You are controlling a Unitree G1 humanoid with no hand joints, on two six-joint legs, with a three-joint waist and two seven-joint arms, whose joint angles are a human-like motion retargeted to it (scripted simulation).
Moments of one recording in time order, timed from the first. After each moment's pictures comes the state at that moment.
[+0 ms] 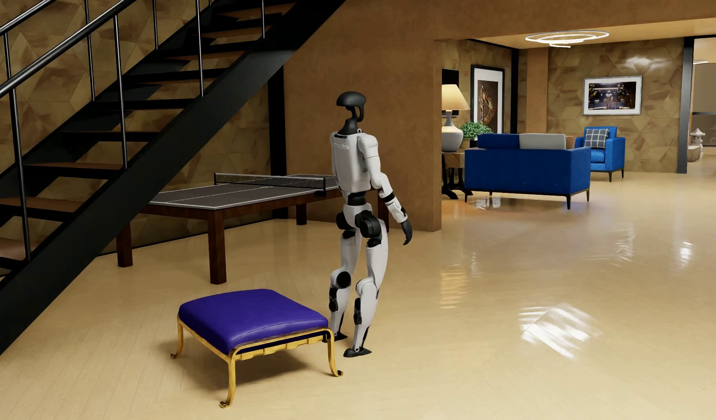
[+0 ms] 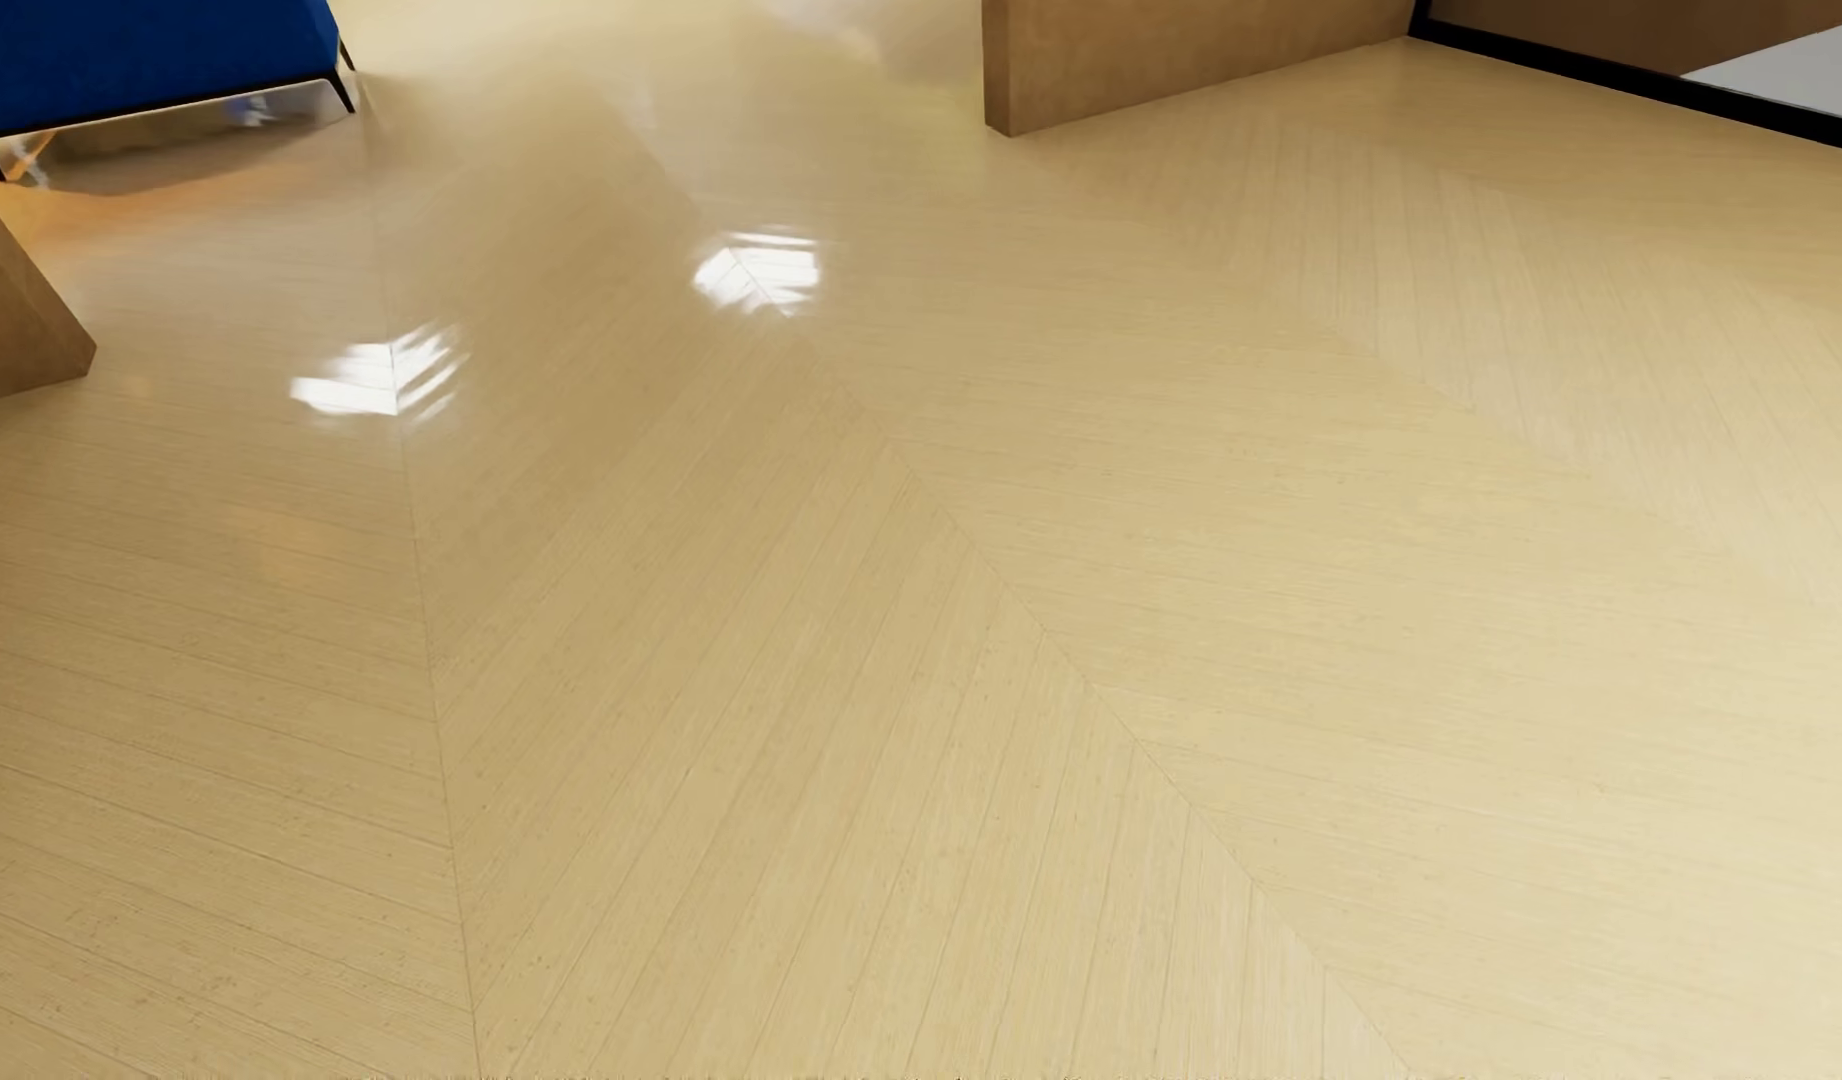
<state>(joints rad) 0.21 0.18 -0.04 0.01 -0.06 0.04 0.08 -0.09 0.00 0.01 0.15 -0.01 -0.02 0.00 -0.17 0.23 -0.35 -0.09 0.02 -0.27 0.35 1.18 1.11 0.15 -0.22 -0.12 -0.12 -0.16 0.13</state>
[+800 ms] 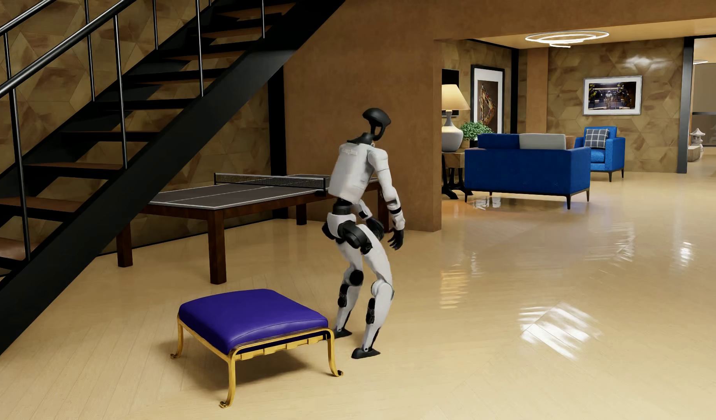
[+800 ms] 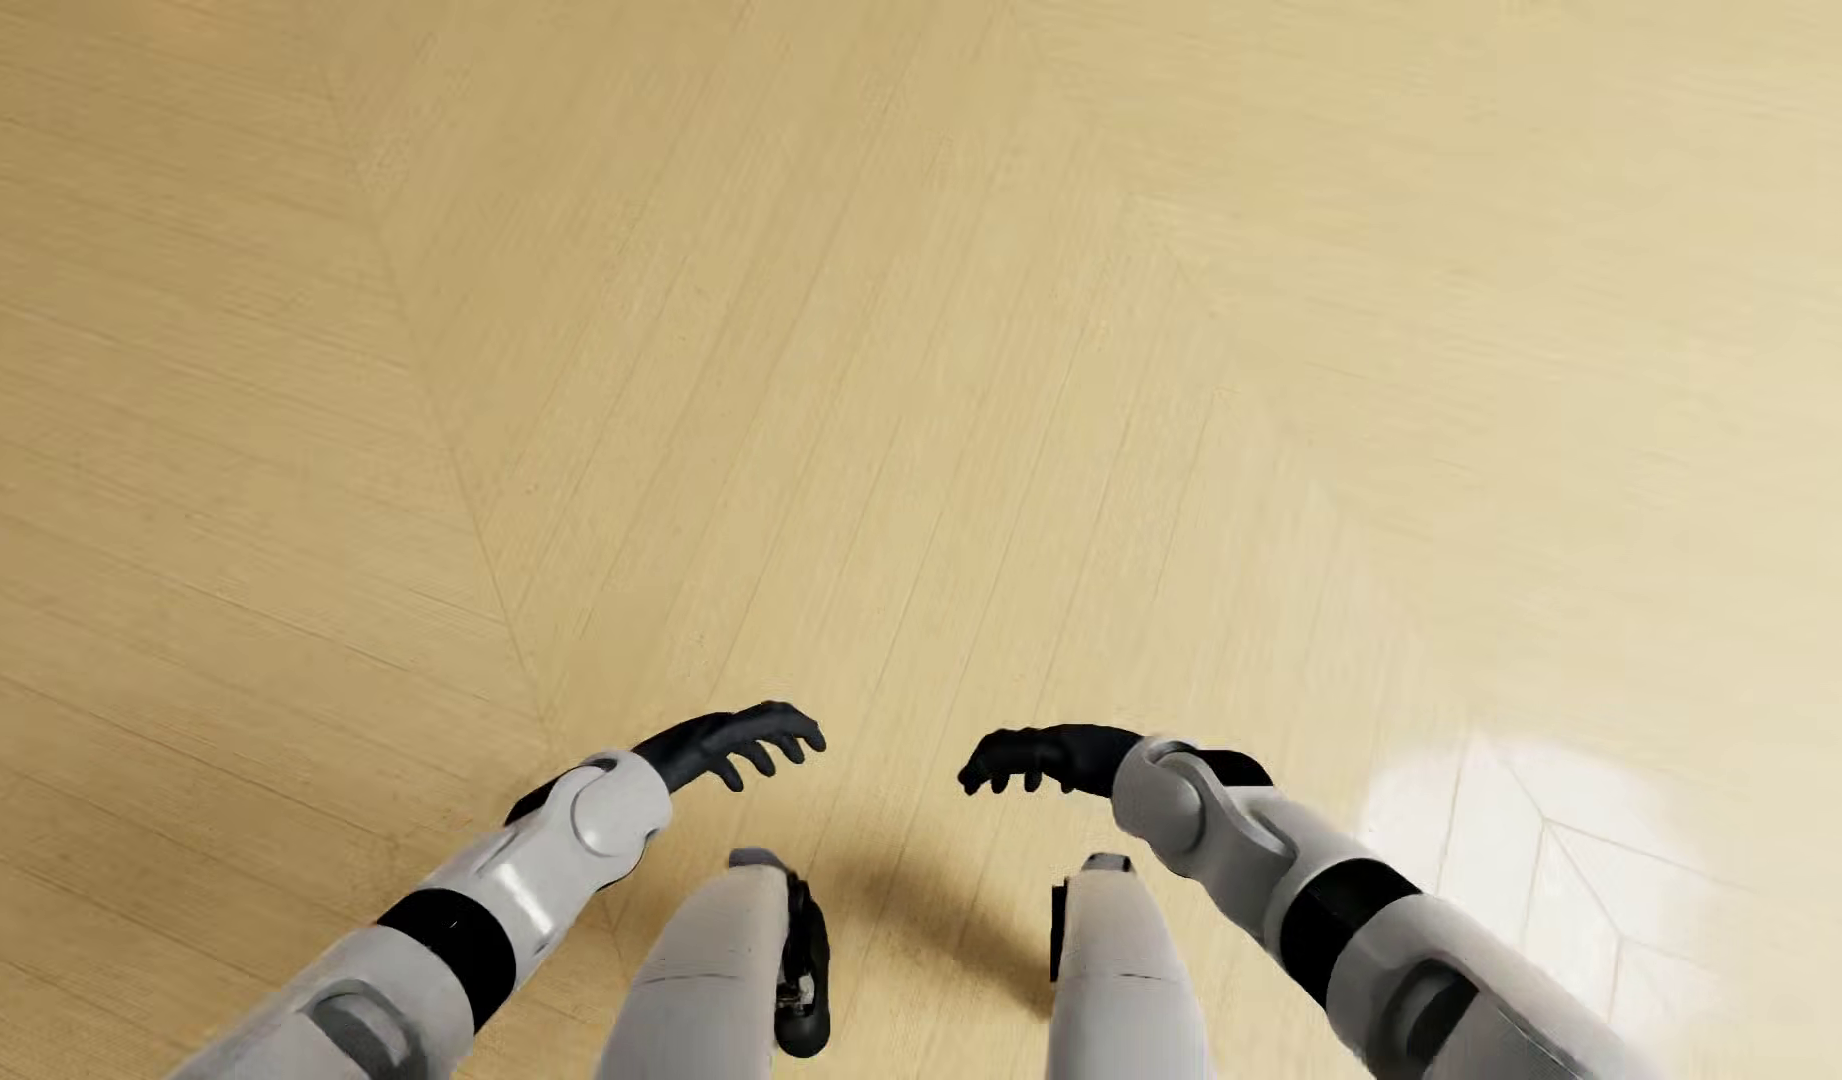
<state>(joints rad) -0.48 -0.46 -0.02 0.06 -0.13 0.03 0.02 0.00 0.43 0.78 0.84 -0.49 -0.54 -0.16 -0.25 0.31 -0.44 -0.12 0.05 -0.63 0.84 0.91 0.77 0.18 -0.31 -0.14 -0.15 -0.12 0.20</state>
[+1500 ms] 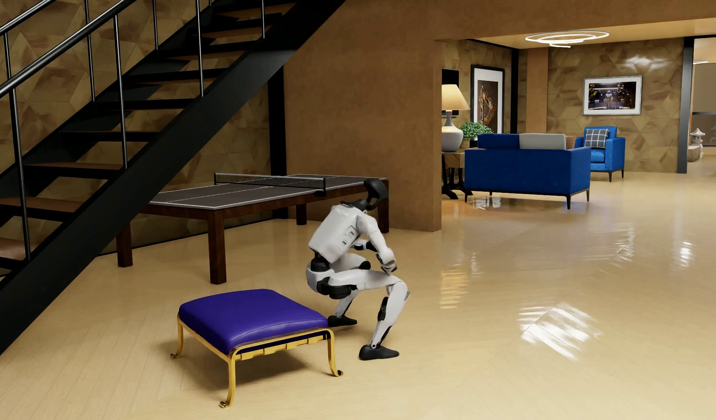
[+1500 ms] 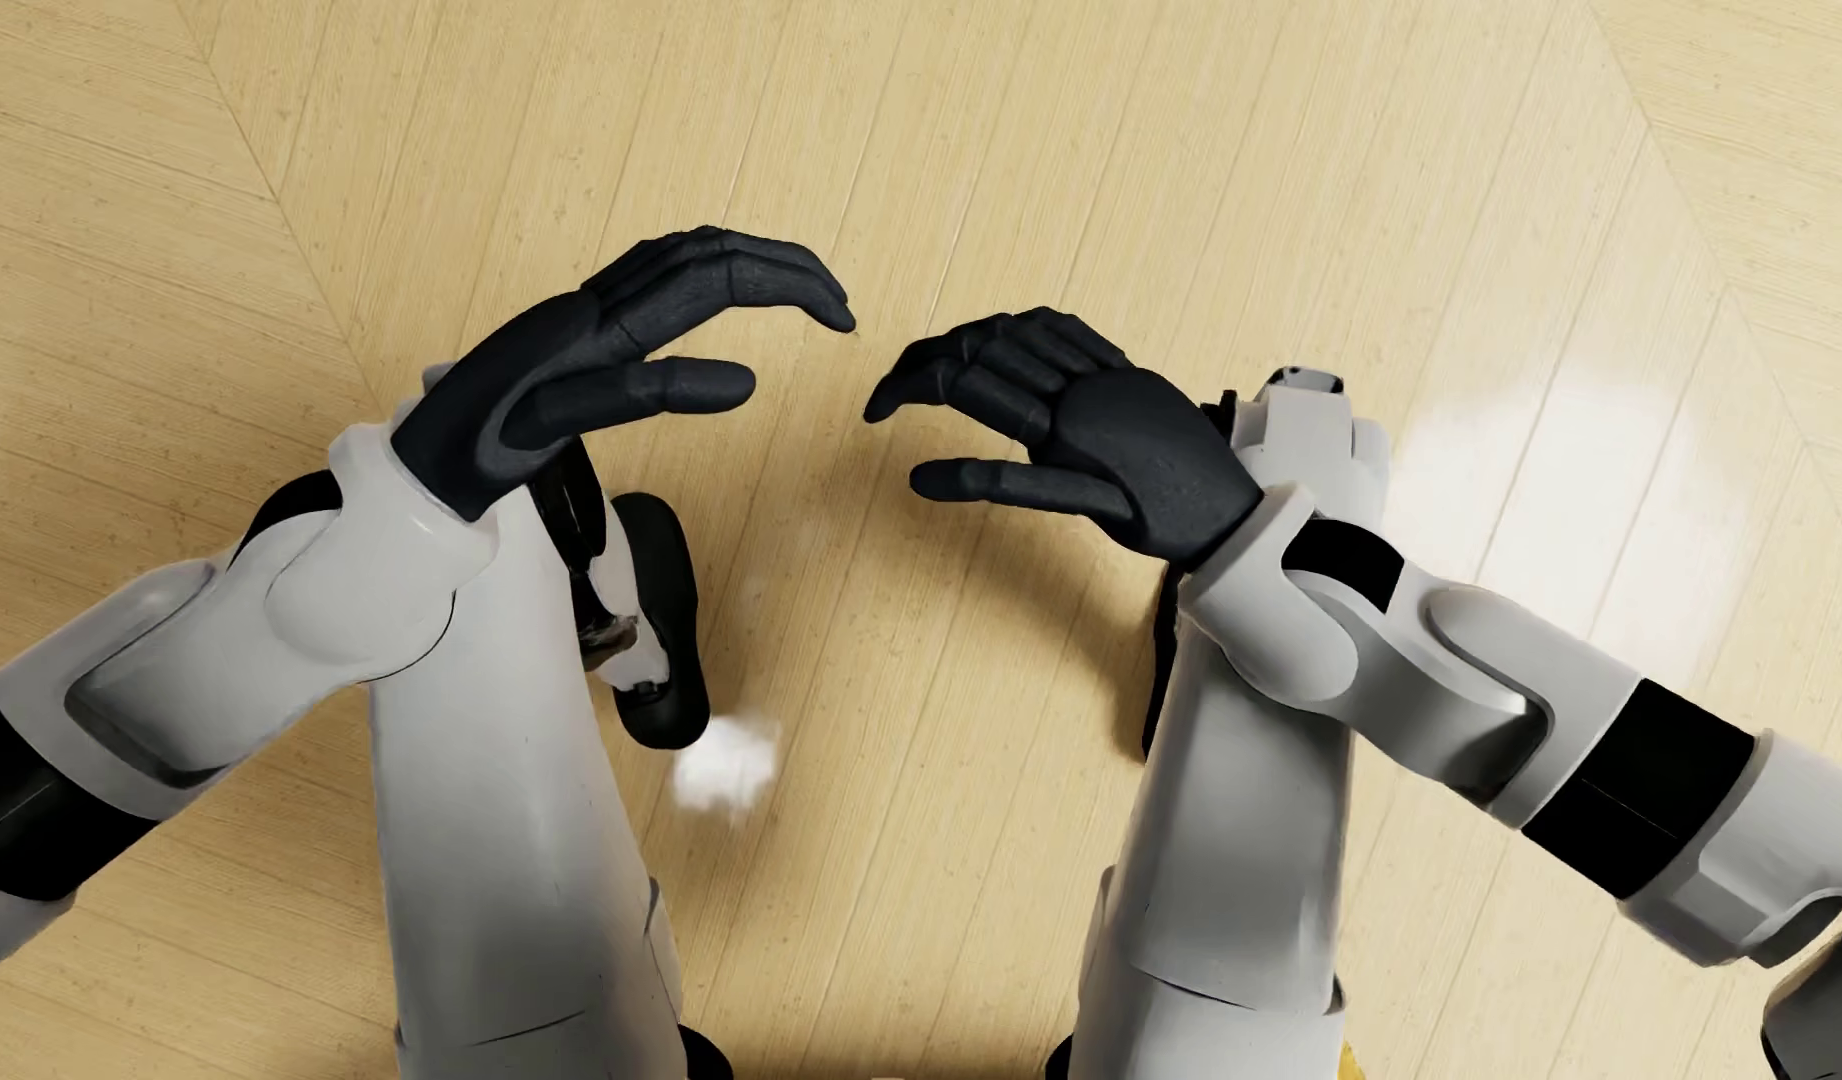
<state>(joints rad) -1.47 -1.40 -0.01 0.16 -0.18 0.01 -0.17 0.26 0.87 1.98 2.00 -0.68 -0.74 -0.29 -0.43 0.99 -0.98 -0.25 0.19 -0.66 0.86 -0.22 -0.12 -0.04 -0.21 -0.35 -0.25 0.24 -0.38</state>
